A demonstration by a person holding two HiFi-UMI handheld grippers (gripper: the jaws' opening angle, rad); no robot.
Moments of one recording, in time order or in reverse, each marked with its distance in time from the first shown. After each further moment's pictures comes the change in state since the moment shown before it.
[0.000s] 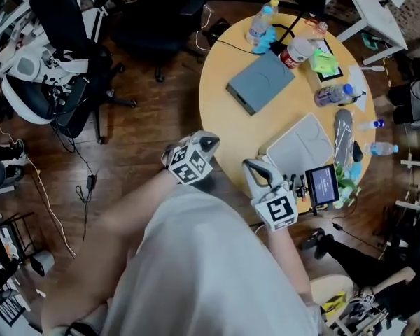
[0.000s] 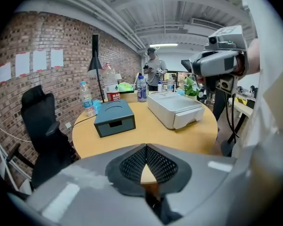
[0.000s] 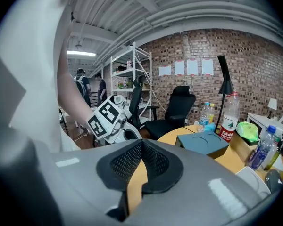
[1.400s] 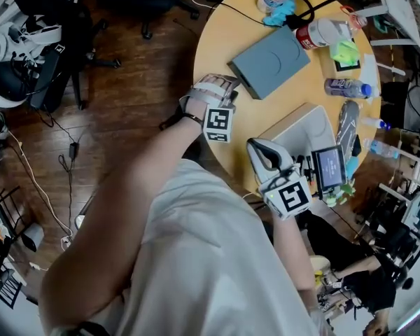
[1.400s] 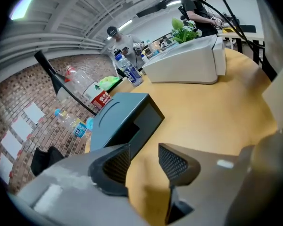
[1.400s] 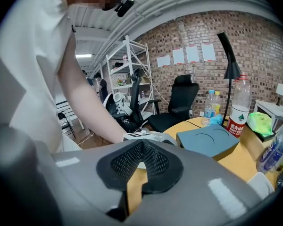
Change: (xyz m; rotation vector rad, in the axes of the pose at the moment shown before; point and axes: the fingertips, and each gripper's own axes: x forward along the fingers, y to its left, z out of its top) left arm 0.133 0.092 0.024 0.616 0.143 0.245; right arm 0.043 -0.046 0.017 0.108 0.057 0.076
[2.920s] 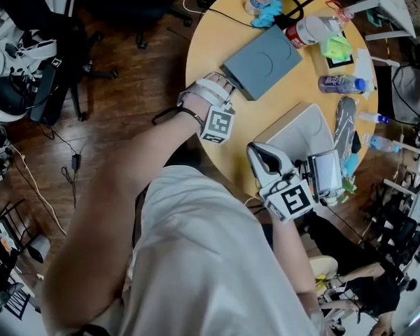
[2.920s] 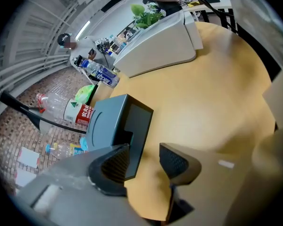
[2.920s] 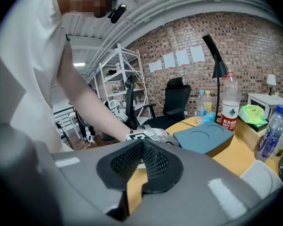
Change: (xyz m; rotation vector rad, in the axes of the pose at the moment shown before) left arm 0.010 0.001 0.007 0.392 0.077 -0.064; right arm -0.019 -0.011 -0.002 0.109 -0.059 -0.038
